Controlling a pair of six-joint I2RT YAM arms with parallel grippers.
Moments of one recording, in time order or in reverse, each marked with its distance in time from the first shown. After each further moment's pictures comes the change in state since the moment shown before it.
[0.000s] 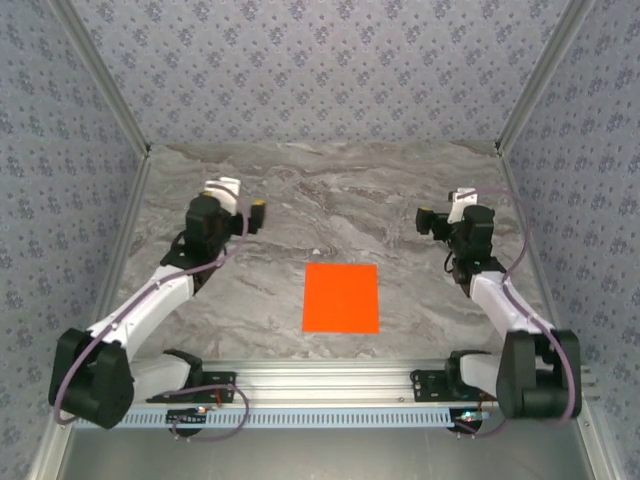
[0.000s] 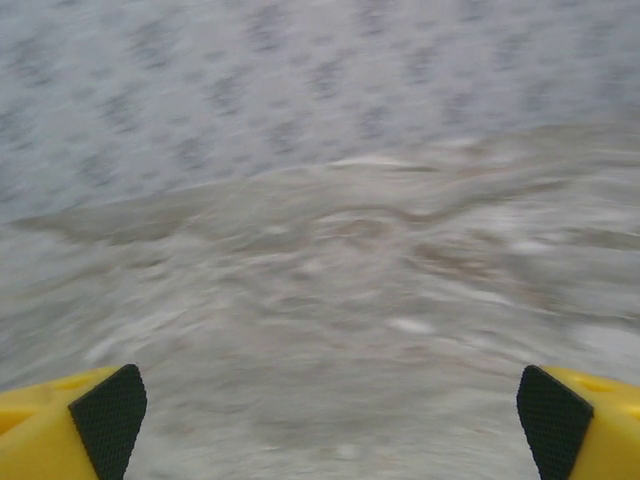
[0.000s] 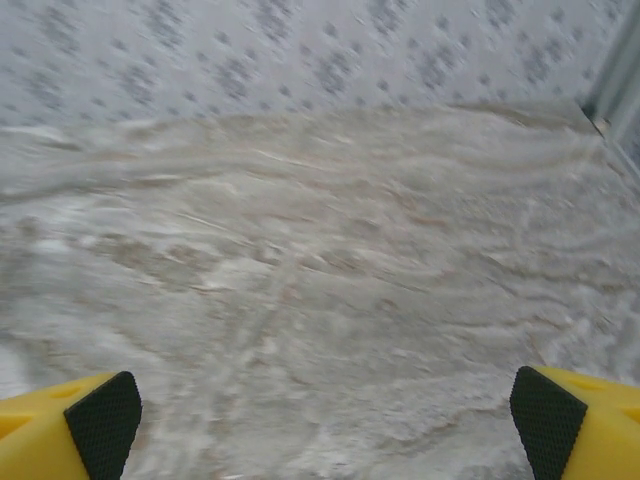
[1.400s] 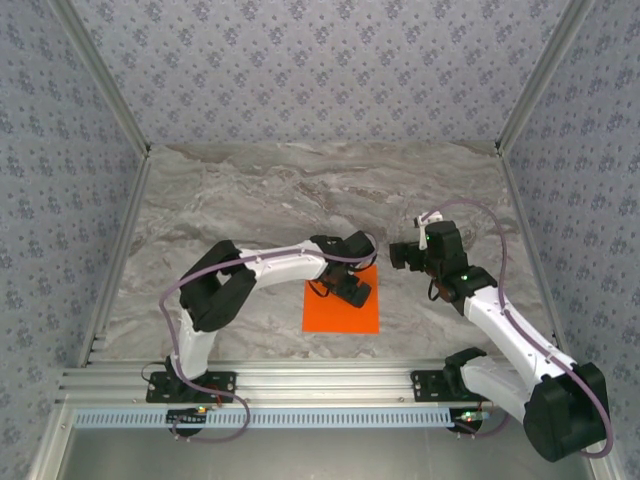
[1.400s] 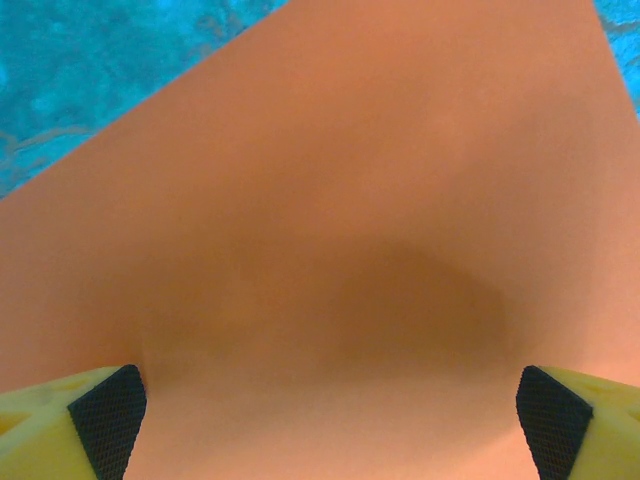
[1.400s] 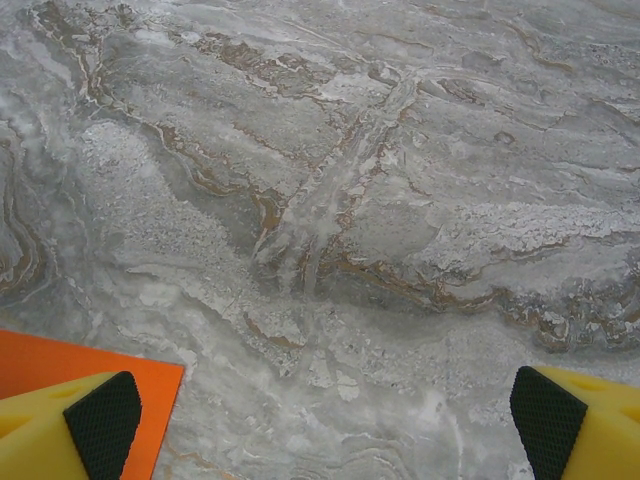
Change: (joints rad) left arm -0.582 0.863 0.669 -0.772 0.126 -0.389; right arm 0.307 -0.154 0.025 -0.473 0.193 0.071
